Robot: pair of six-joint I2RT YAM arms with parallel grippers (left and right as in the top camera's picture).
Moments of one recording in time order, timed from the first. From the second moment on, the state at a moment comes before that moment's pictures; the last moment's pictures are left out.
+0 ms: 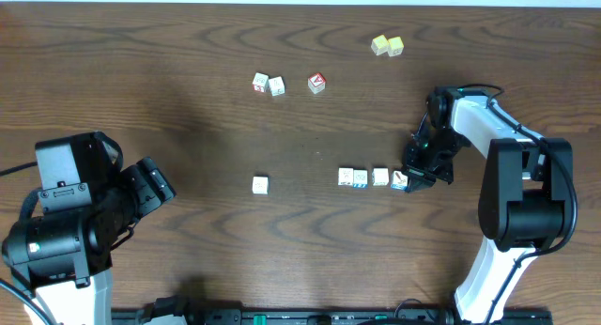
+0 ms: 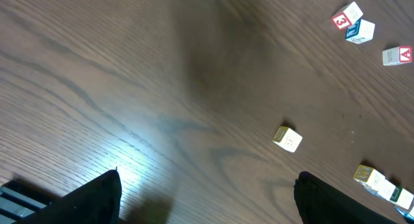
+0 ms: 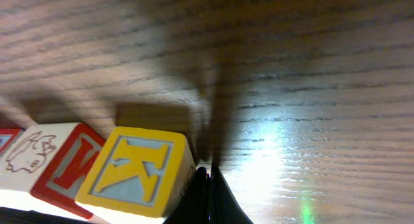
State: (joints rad) left arm 0.19 0.98 1.25 -1.34 0.04 -0.38; right arm 0.04 2.06 1.30 -1.13 -0.28 0.26
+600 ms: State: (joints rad) left arm 0.19 0.98 1.25 -1.34 0.04 -0.38; right arm 0.04 2.05 1.30 -1.09 -0.29 0.26
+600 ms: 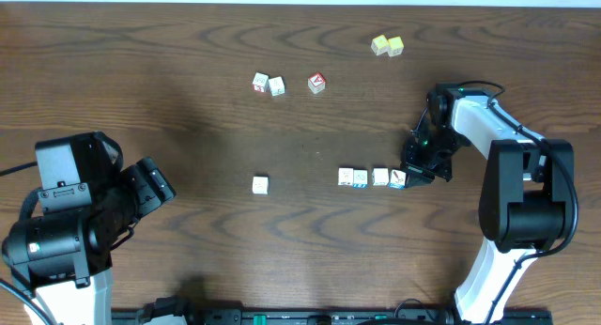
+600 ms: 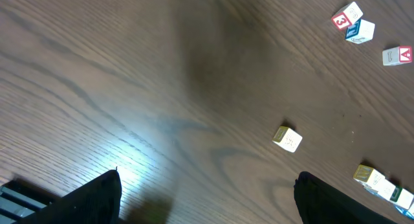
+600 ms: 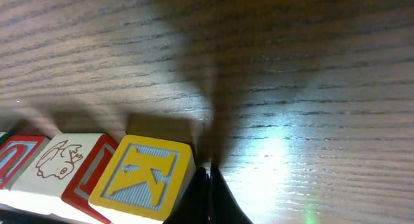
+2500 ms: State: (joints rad) left arm 0.19 0.98 1.25 -1.34 0.04 -0.38; right arm 0.10 2.04 1.31 -1.01 -0.34 0.36
